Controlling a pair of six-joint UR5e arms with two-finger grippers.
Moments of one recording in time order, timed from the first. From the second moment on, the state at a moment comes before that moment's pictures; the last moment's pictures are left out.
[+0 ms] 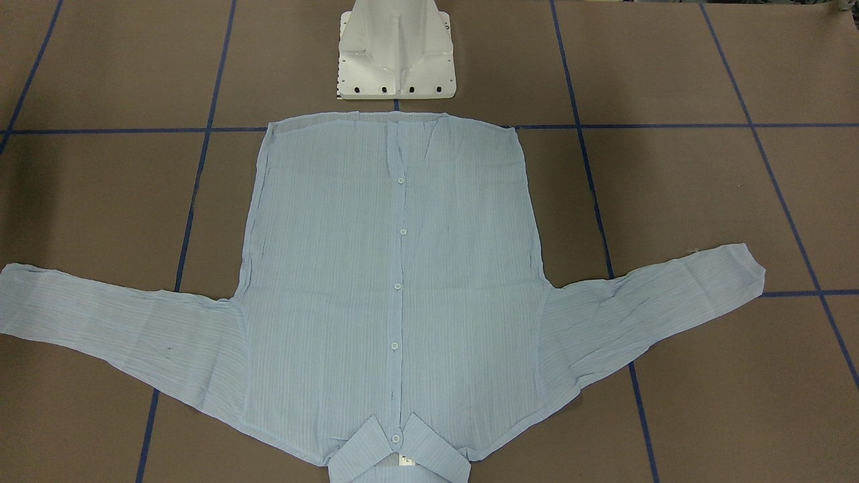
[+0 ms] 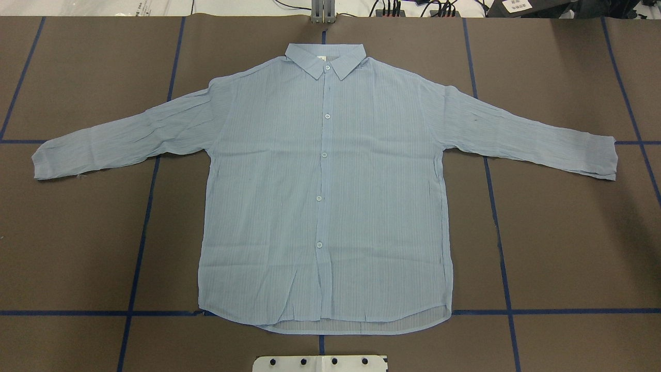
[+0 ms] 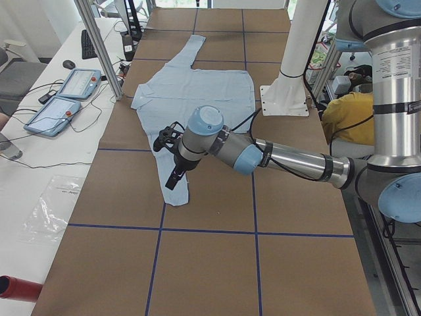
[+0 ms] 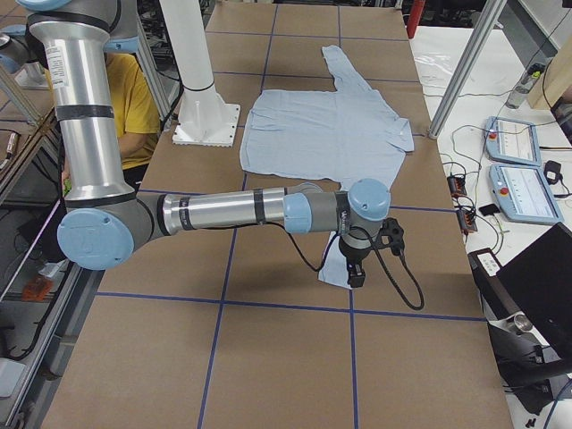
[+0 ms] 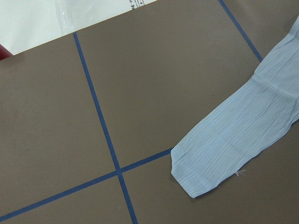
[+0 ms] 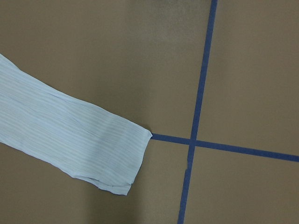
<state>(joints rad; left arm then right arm) -1.54 -1.46 -1.90 -1.92 -2.32 -0.03 1.53 -1.44 1.59 -1.61 2.37 -0.04</state>
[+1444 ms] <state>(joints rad) -1.53 -1.47 -1.85 -1.92 -2.20 -0.03 1.31 -1.39 1.30 -1.20 2.41 0.29</state>
